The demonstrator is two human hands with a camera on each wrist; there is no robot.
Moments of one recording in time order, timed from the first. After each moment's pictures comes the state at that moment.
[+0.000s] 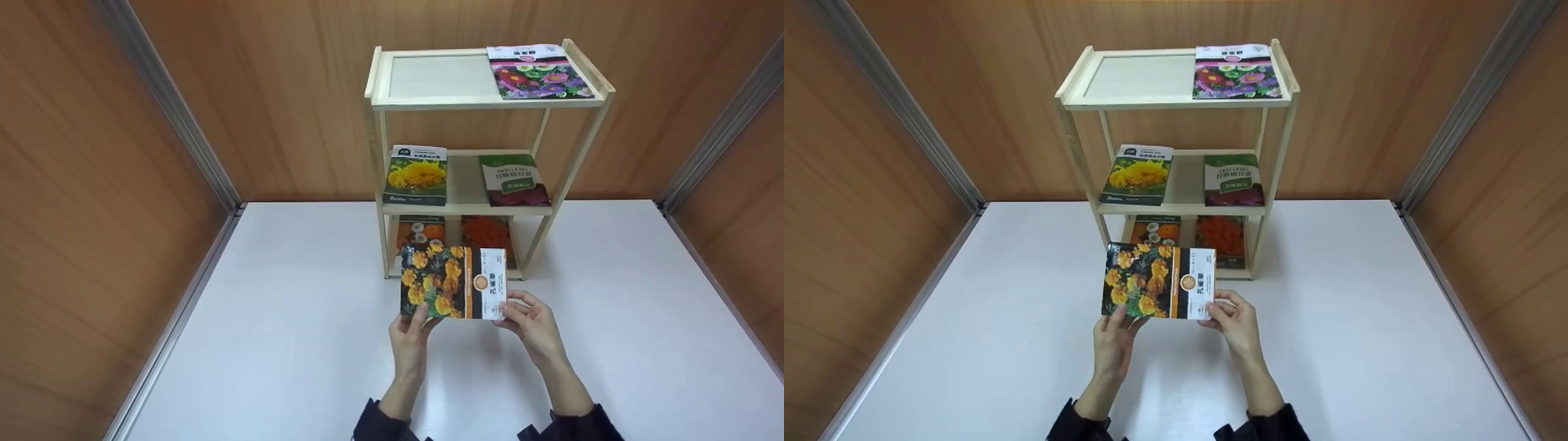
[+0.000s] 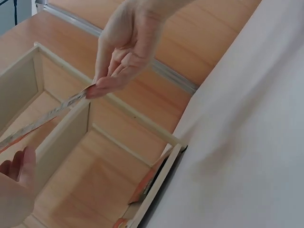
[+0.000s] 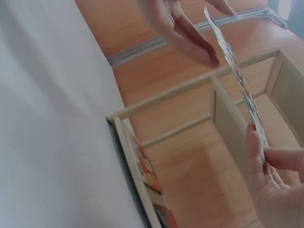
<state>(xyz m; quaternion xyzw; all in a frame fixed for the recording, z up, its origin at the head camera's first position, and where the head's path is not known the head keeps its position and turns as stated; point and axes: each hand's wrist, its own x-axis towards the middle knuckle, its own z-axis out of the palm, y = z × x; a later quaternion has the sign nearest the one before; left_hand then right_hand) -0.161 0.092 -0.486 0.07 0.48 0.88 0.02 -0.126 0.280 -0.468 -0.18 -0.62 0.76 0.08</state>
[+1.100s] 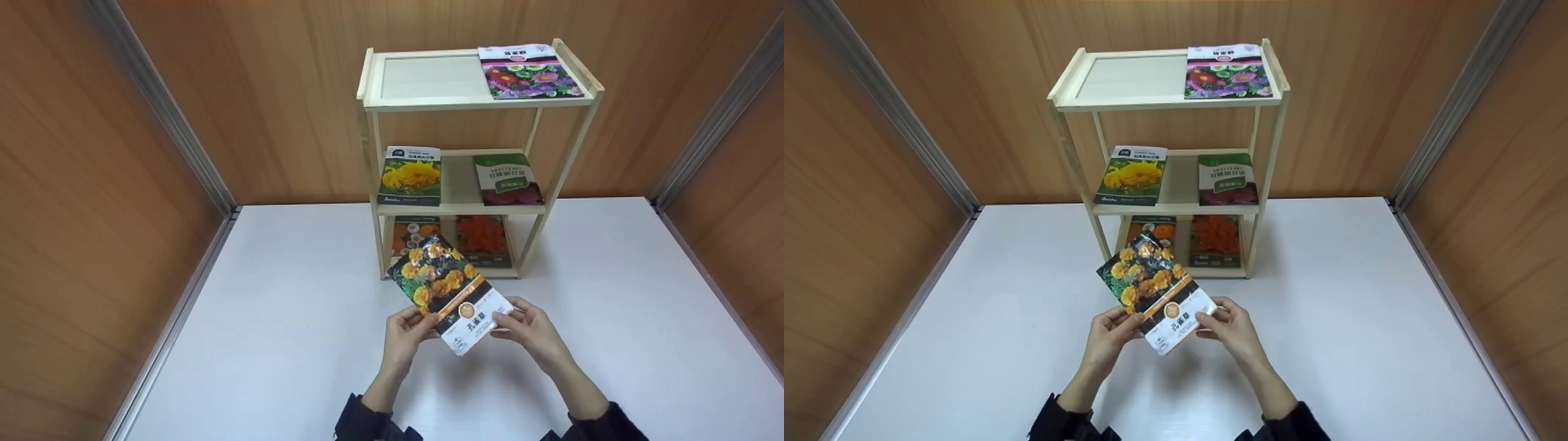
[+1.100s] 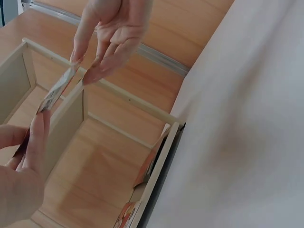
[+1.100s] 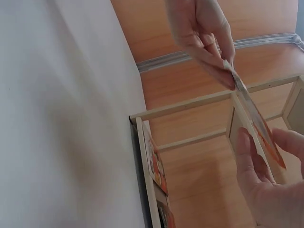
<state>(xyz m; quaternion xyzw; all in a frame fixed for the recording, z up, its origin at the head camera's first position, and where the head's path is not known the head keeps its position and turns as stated) -0.172 0.077 -0.486 0.12 0.59 0.79 0.14 -0.110 0.288 -0.468 -0.08 -0.69 0.72 -0.01</state>
